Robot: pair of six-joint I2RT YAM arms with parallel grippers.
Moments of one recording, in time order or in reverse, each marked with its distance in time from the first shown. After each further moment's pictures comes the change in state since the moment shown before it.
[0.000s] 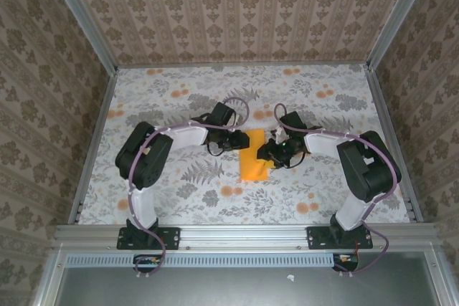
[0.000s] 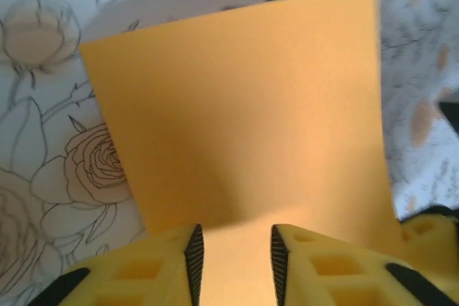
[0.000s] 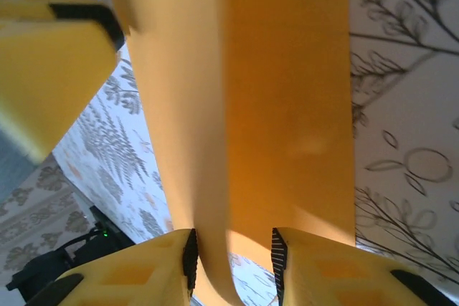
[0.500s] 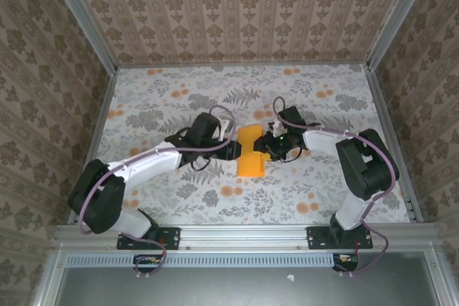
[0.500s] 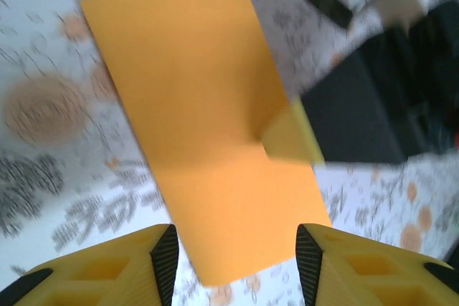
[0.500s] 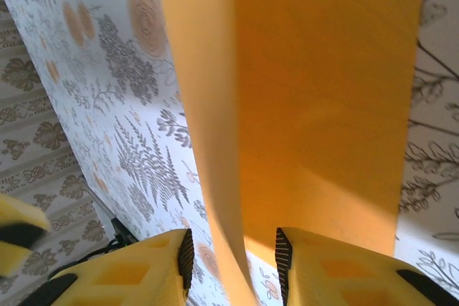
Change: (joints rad) left arm -0.103 -0.474 -0.312 0.008 -0.157 0.126; right arm -0.002 0.021 0.060 0.063 -0.004 0.014
